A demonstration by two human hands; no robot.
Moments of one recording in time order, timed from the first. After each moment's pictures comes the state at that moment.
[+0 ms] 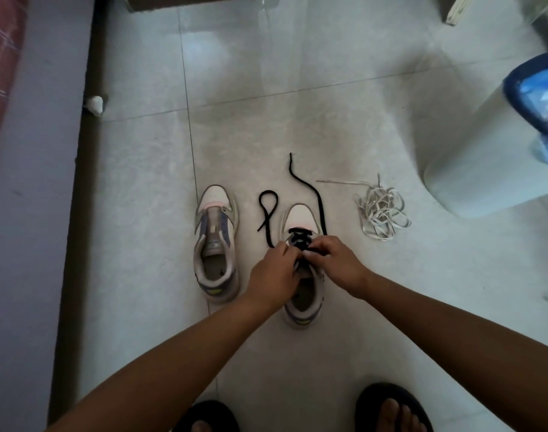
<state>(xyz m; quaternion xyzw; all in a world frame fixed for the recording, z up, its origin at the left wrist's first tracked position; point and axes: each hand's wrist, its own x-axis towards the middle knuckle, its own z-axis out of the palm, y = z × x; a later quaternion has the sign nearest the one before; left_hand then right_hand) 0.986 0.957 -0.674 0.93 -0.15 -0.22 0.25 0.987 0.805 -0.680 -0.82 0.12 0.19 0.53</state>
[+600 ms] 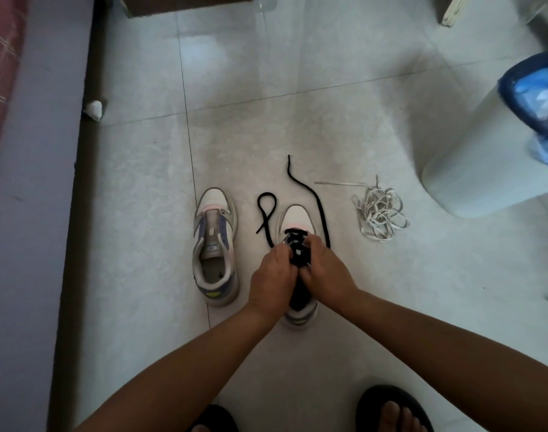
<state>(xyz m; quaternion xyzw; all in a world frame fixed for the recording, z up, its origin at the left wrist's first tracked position) 0.973 0.949 -0.677 0.95 -0.06 -0.09 0.30 0.973 0.828 -0.687 -0.93 0.02 0.12 0.34</state>
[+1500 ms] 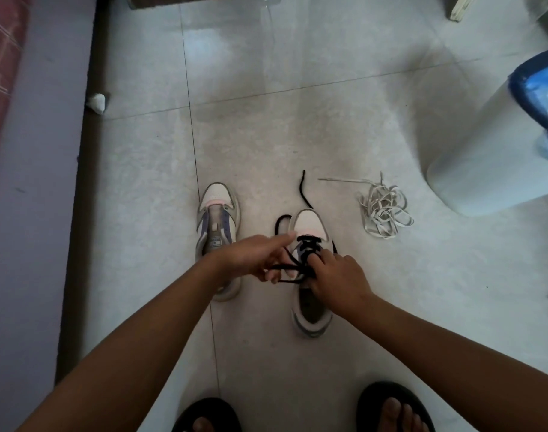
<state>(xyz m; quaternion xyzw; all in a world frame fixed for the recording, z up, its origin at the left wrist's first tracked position) 1.031 0.993 -0.637 0.67 0.02 -0.52 0.53 0.955 0.818 -0.666 -0.98 -0.12 0.11 0.06</state>
